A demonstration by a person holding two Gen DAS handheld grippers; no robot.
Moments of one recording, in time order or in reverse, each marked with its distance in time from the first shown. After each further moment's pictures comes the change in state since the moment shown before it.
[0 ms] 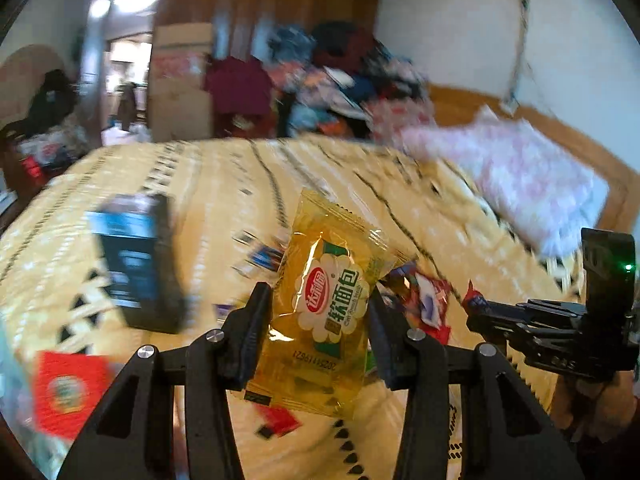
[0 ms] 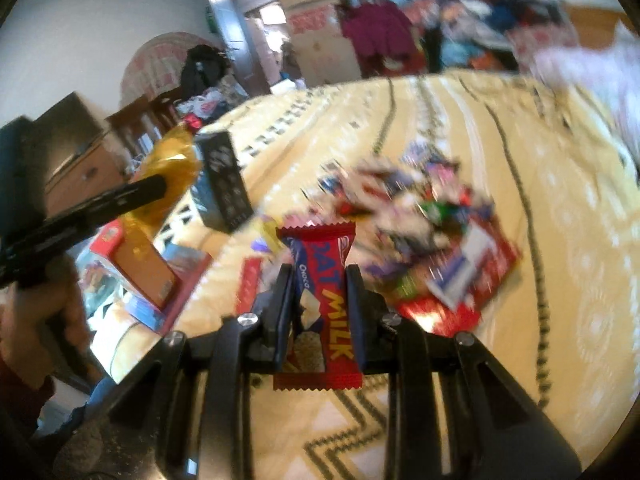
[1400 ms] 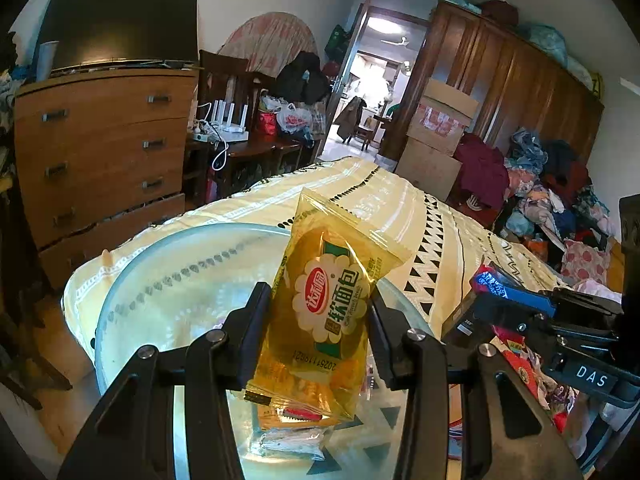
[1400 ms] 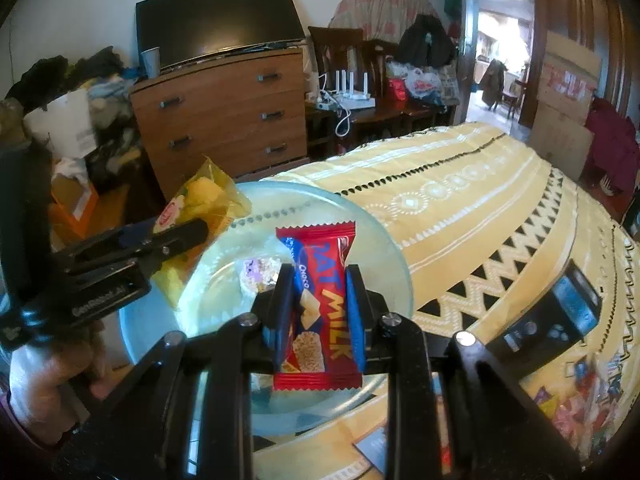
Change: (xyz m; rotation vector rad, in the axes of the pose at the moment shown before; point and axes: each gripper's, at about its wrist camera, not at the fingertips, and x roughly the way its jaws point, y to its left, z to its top) left arm -0.255 0.350 -0.101 -0.510 -0.179 0.567; right arm 0.127 0.442 0.063 -0.580 0.113 0.379
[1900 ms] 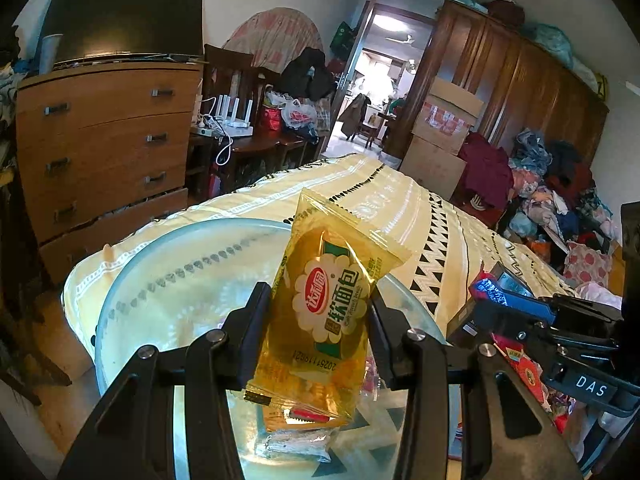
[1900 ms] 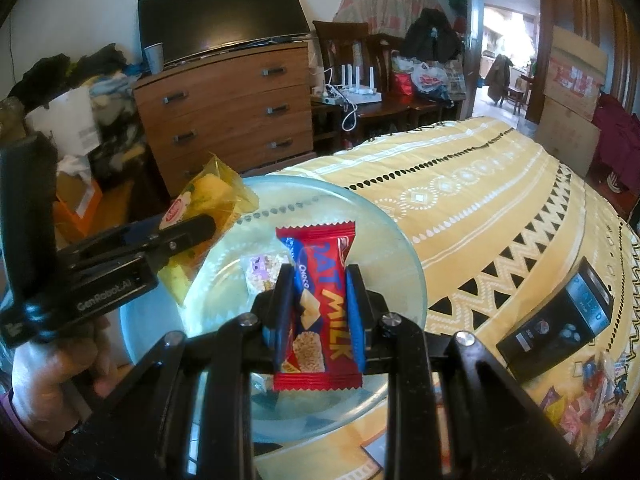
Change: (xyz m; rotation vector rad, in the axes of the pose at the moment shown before) left arm 0.002 -0.002 0.001 -0.012 0.012 0.006; right arm 0.012 0.004 0.002 0.001 0.013 0.021
